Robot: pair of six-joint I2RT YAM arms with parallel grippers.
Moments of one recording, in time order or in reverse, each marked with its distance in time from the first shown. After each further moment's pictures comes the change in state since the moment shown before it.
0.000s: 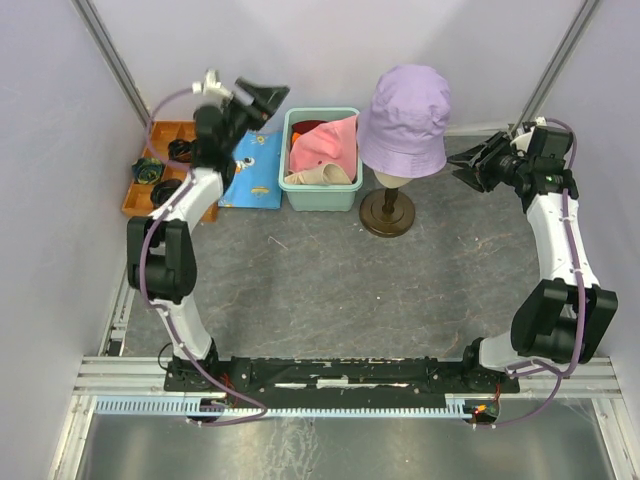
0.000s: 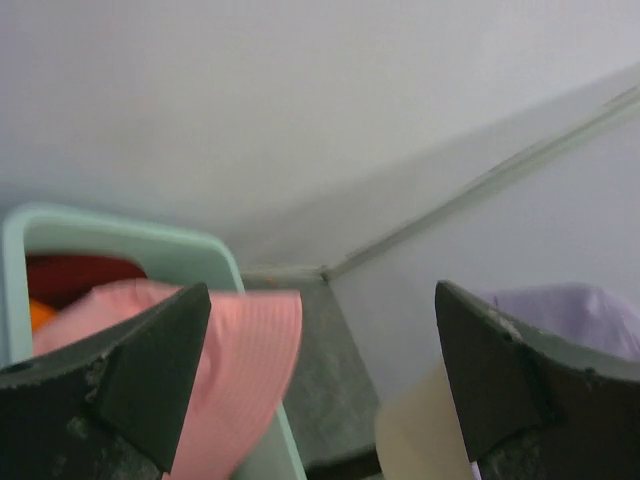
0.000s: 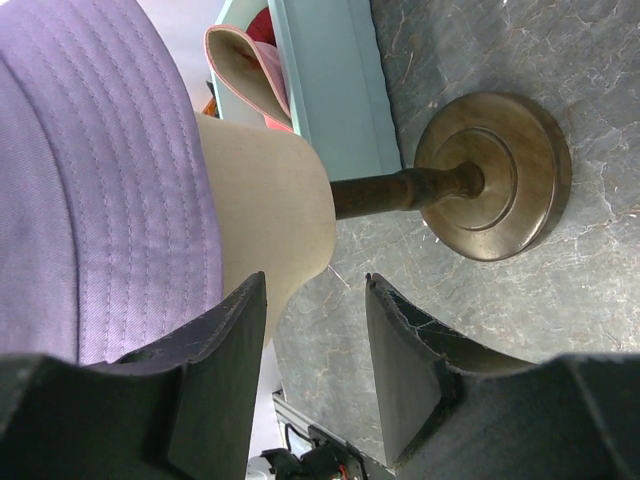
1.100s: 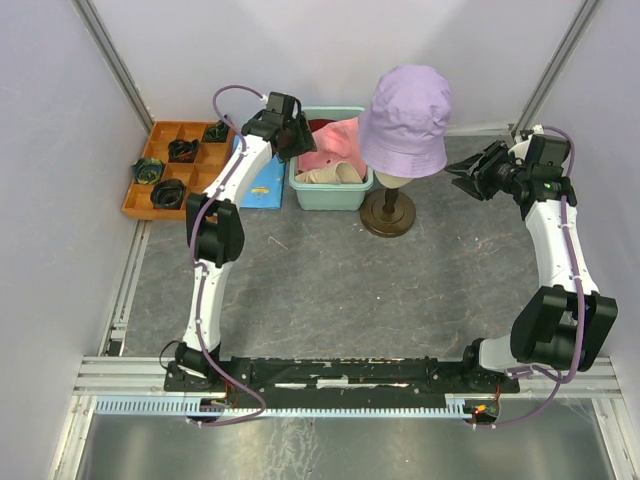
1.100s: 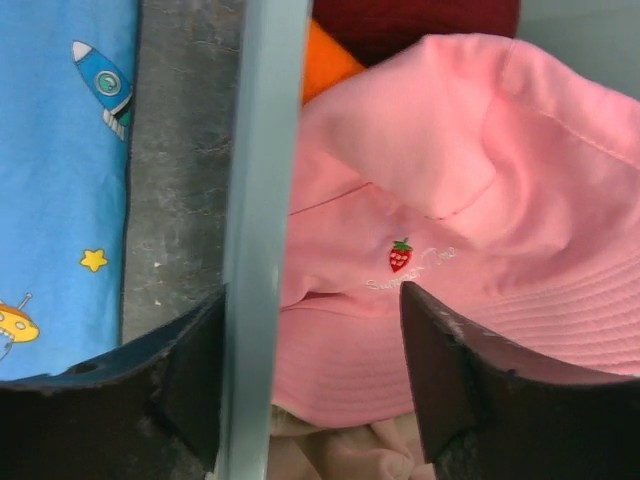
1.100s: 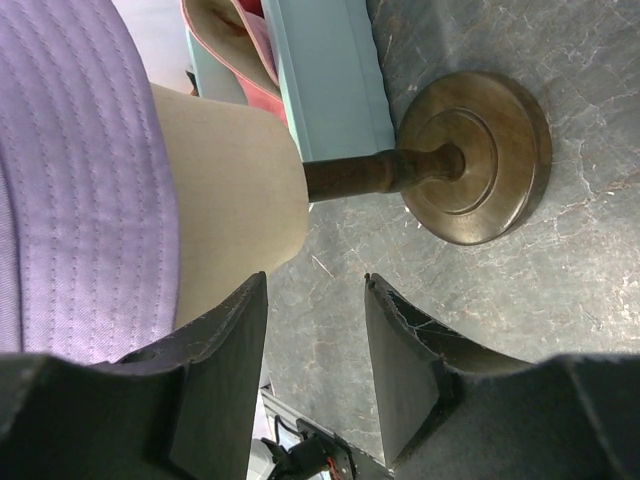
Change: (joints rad) left arm -0.190 0.546 0.984 -1.482 -0.311 0.436; right arm 0.000 -0.044 -0.059 -0.013 0.013 -0.030
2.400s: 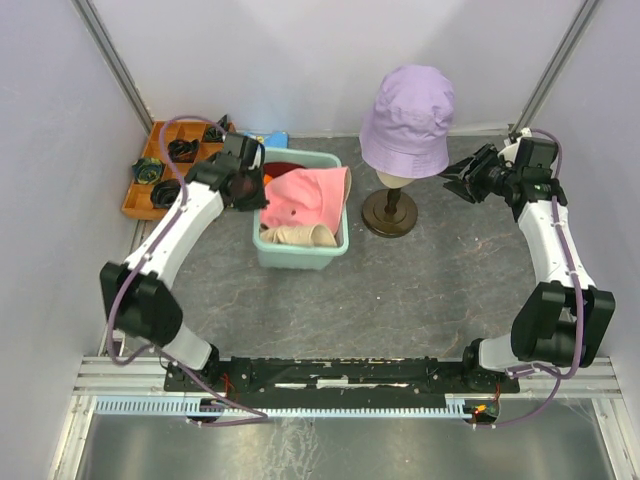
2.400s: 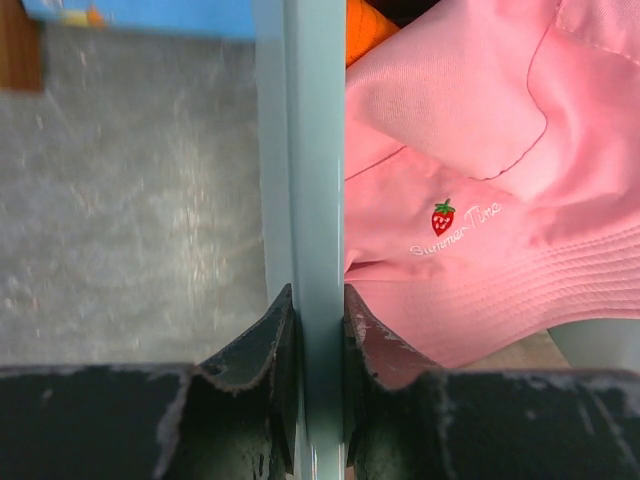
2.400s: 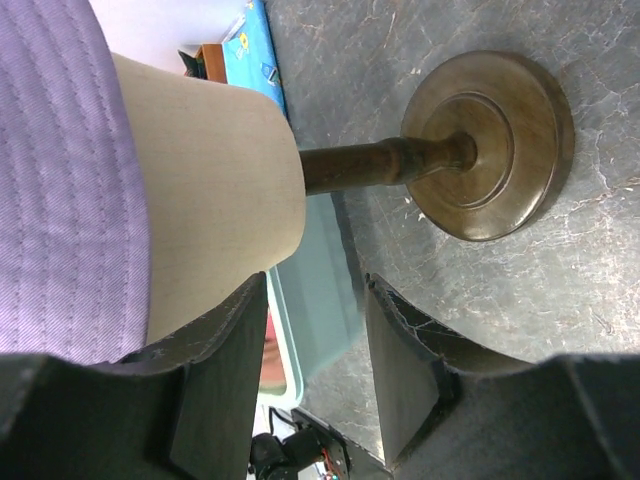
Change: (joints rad) left arm -0.011 -0.765 -0.791 -0.151 -0.145 0.192; right arm 0.039 0.011 -0.043 0.043 0.000 0.003
